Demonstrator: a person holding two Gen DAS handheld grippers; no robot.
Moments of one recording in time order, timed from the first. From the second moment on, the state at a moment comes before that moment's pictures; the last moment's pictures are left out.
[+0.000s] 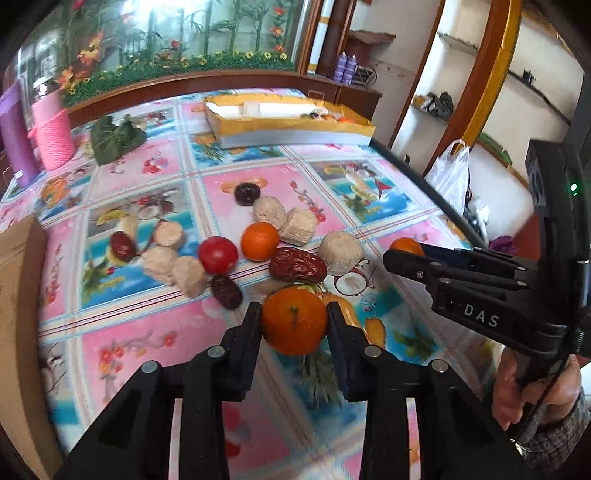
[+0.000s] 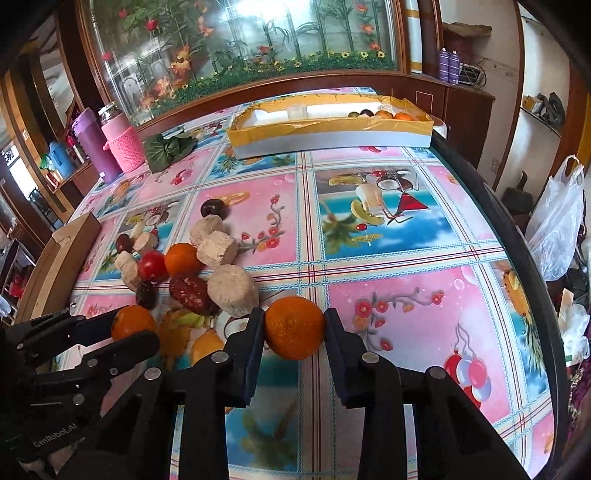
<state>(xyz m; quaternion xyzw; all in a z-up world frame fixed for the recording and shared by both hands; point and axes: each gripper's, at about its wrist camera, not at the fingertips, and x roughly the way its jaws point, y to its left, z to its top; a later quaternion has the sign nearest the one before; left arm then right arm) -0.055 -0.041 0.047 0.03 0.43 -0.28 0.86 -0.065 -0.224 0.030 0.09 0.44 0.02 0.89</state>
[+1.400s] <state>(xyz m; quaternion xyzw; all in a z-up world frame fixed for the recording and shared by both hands) 0.088 0.300 0.034 -0.17 0.48 0.01 0.86 0.101 0.155 0.024 -0.09 0.46 0.23 0.85</state>
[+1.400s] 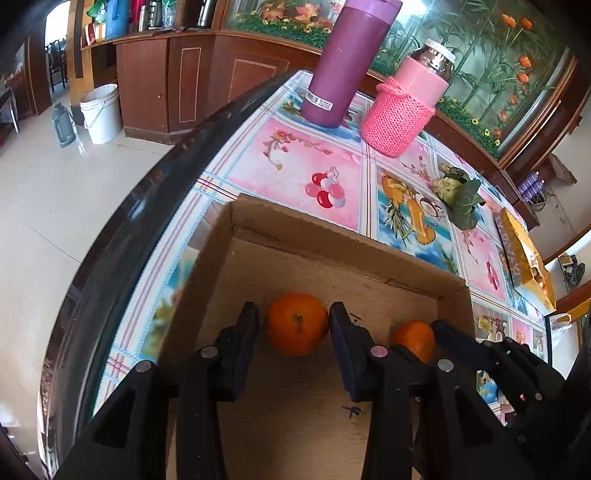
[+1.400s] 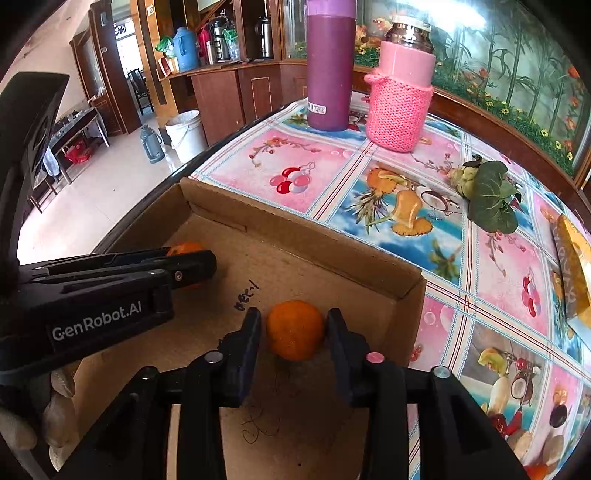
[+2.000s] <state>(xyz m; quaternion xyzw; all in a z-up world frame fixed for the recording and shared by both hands) -0.063 0.195 0.118 -0.09 0.36 0.05 0.93 -0.007 0.018 0.087 0.01 0.37 0.19 0.91</state>
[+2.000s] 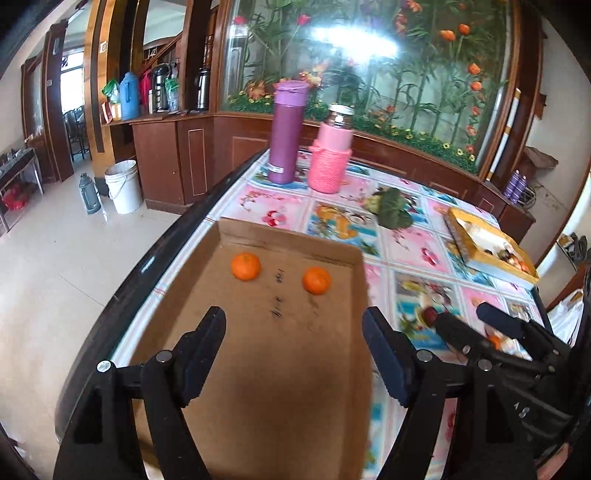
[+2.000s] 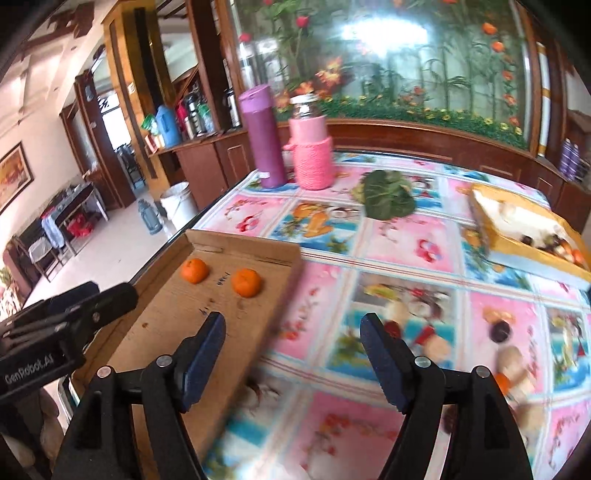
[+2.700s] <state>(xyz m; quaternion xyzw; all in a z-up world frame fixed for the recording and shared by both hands) -0.076 0.112 0.084 -0.06 0.41 -0.03 0.91 -0.065 -0.210 0.050 0.11 0.40 0.01 0.91</state>
